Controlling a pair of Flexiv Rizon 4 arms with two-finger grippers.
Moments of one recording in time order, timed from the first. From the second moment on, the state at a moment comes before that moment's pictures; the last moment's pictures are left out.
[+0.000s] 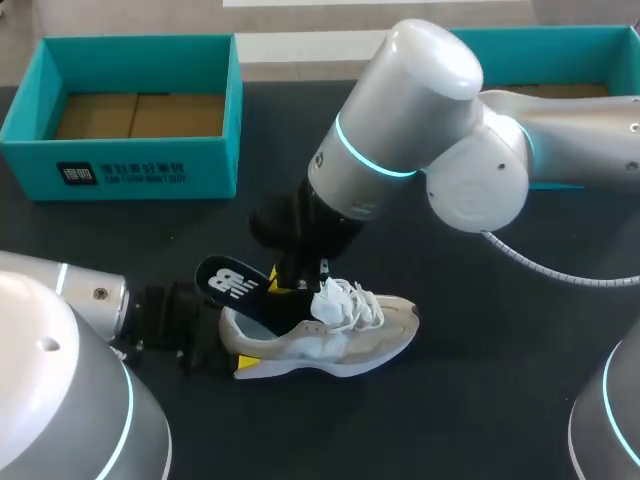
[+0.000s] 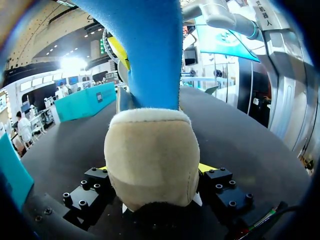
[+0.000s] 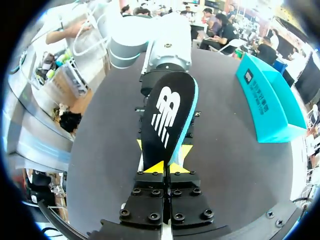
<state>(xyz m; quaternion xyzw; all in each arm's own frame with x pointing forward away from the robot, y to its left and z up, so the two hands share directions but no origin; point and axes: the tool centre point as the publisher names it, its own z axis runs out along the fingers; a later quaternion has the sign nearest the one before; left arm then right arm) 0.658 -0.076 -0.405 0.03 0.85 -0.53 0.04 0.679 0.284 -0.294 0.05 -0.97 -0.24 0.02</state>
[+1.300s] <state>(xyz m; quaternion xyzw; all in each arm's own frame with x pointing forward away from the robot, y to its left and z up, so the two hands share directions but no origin) 0.658 -0.076 -0.405 0.03 0.85 -0.53 0.04 0.686 0.292 -0.291 0.02 -0.95 -0.26 0.15</state>
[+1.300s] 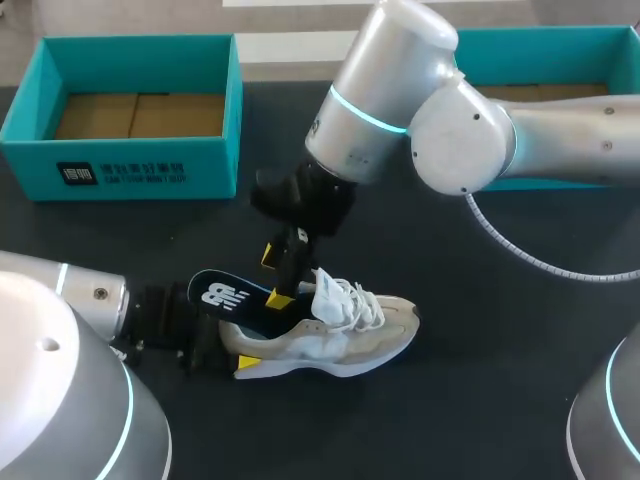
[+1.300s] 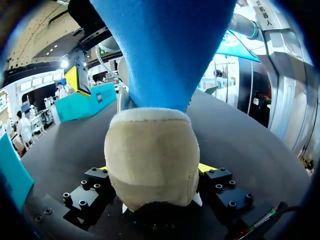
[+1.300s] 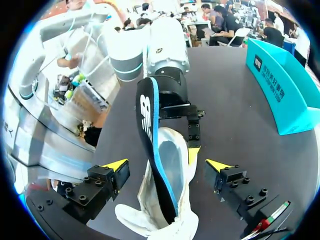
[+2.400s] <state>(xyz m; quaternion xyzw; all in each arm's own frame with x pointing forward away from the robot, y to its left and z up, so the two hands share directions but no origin) 0.658 -0.076 -0.405 0.03 0.85 -0.53 0.04 0.669 0.293 -0.297 0.03 -0.90 -0.33 0.30</state>
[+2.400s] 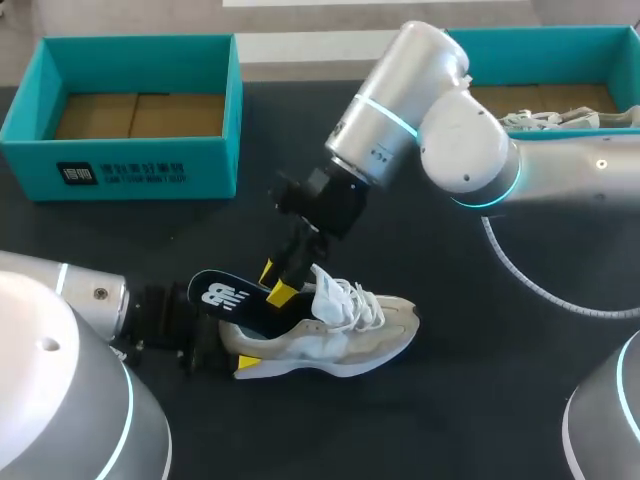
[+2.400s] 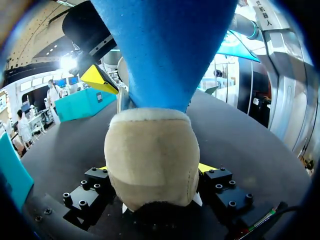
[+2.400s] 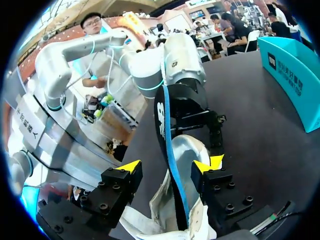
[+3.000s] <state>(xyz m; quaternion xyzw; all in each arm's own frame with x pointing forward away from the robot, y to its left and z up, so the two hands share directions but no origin) 0.658 -0.076 -0.405 0.03 0.85 -0.53 0.04 0.662 0.312 -0.308 0.07 -0.89 -0.31 0.33</state>
